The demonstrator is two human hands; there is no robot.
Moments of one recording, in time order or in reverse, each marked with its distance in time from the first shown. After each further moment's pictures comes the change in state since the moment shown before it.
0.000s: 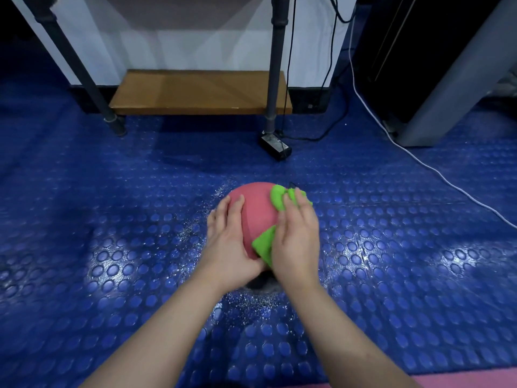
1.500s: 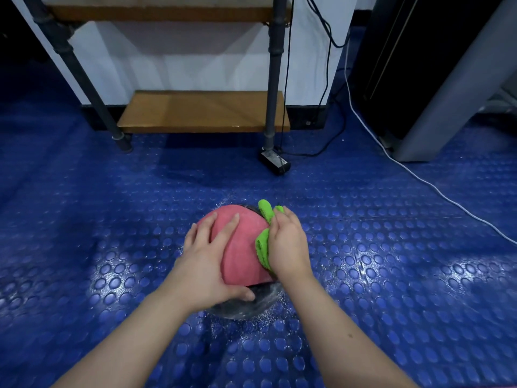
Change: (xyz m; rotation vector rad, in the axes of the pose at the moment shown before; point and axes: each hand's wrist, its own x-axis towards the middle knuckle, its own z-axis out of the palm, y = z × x) left_hand -0.015 -0.010 -0.041 0.282 -0.170 -0.009; right_hand 0.027 0.000 0.006 0.020 -0.270 0.158
